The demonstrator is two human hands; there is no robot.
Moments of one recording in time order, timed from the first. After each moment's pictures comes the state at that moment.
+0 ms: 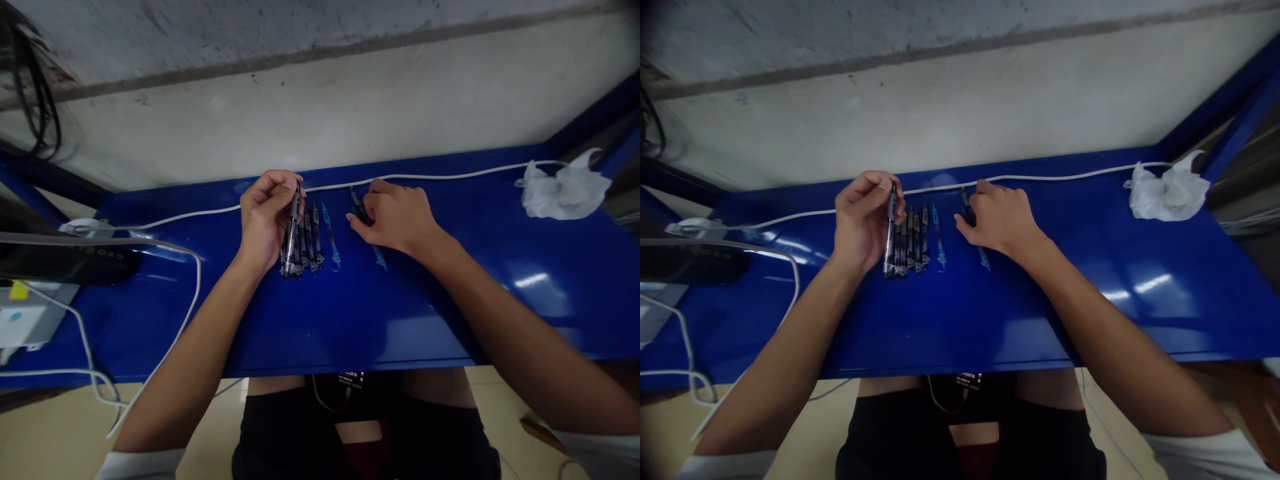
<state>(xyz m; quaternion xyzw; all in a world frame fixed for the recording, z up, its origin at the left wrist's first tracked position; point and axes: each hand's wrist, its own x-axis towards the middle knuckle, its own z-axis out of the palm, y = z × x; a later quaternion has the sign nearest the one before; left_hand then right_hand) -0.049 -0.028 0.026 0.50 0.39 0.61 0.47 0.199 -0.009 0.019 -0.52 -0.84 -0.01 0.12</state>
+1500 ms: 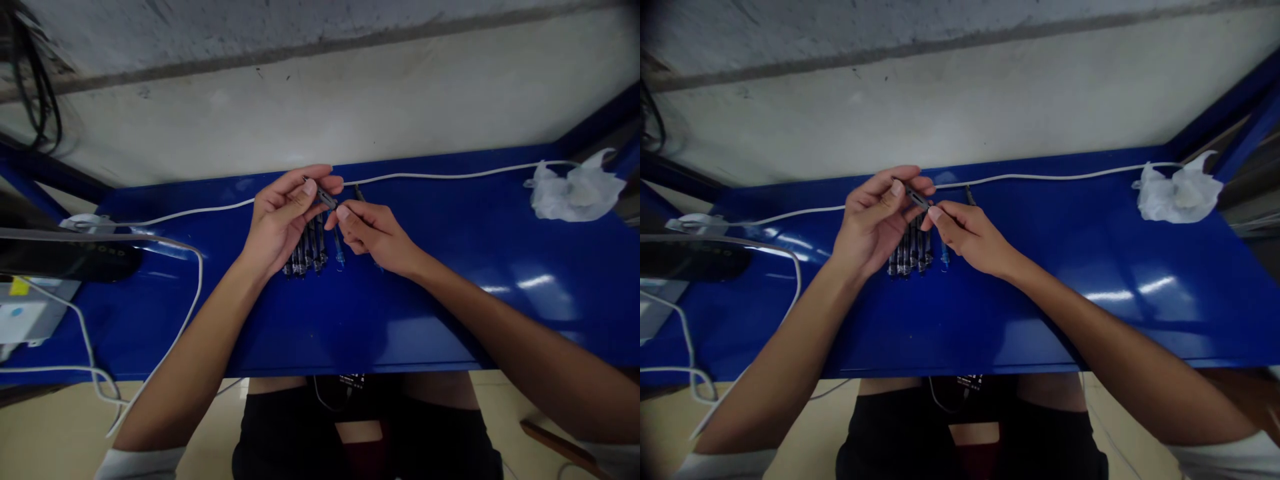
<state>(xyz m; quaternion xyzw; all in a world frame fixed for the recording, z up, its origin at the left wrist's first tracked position) -0.041 -0.042 0.035 0.51 0.33 0.56 0.57 0.163 -0.037 0.008 -0.25 -0.65 0.59 0.41</state>
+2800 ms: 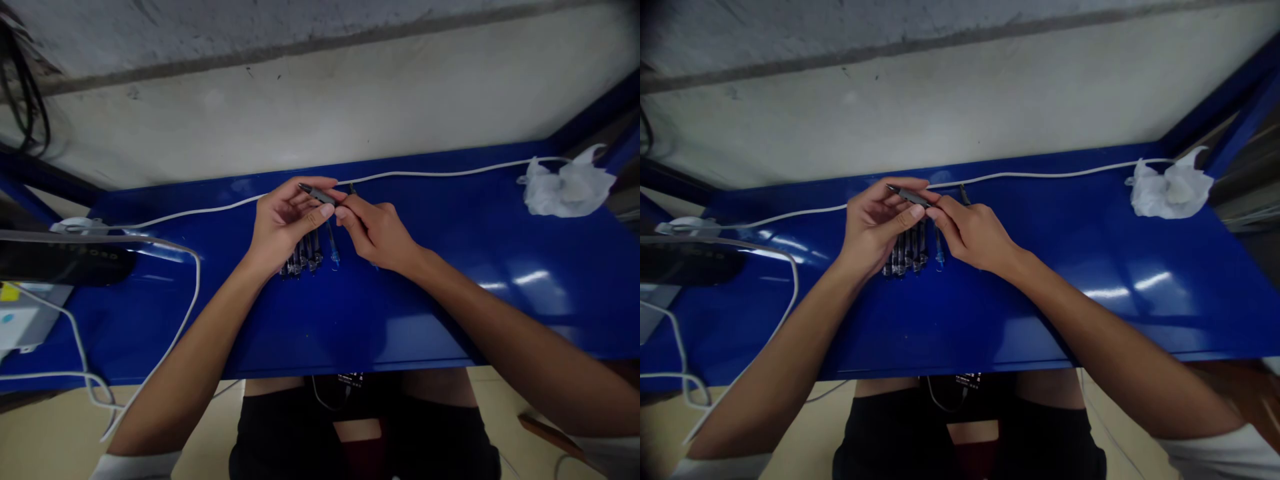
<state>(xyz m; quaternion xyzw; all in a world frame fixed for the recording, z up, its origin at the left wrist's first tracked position) -0.031 -0.045 0.031 0.60 0.35 0.54 0.48 0.177 -0.031 0.006 -0.34 -0.83 0.21 0.39</state>
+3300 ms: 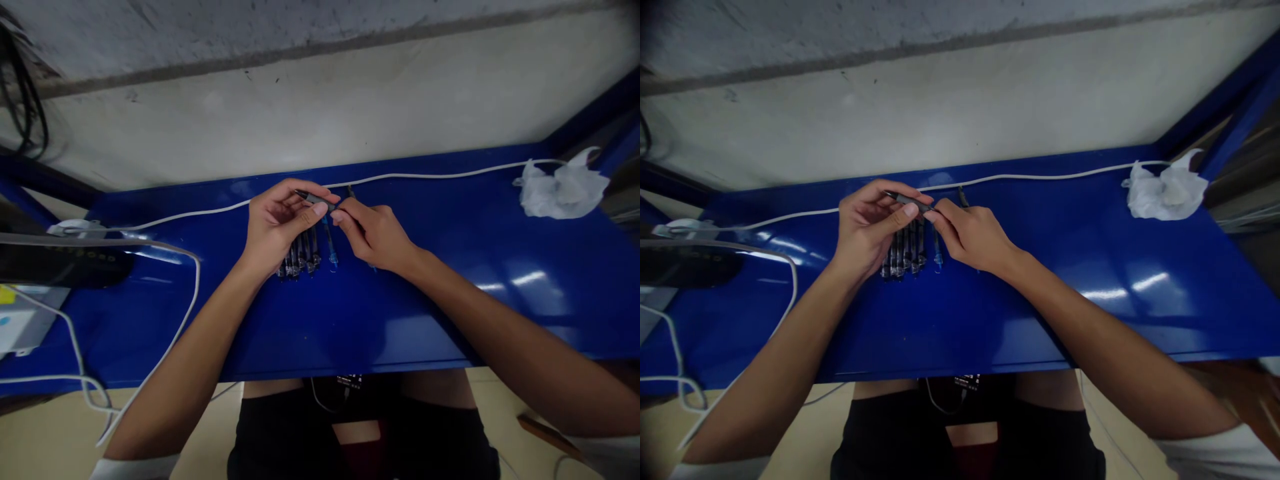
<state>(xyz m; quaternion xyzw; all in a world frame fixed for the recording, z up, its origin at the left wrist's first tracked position) -0.032 -0.046 0.032 0.58 0.36 0.57 0.46 0.177 -0.030 0.004 -0.34 -0.84 0.19 0.39</state>
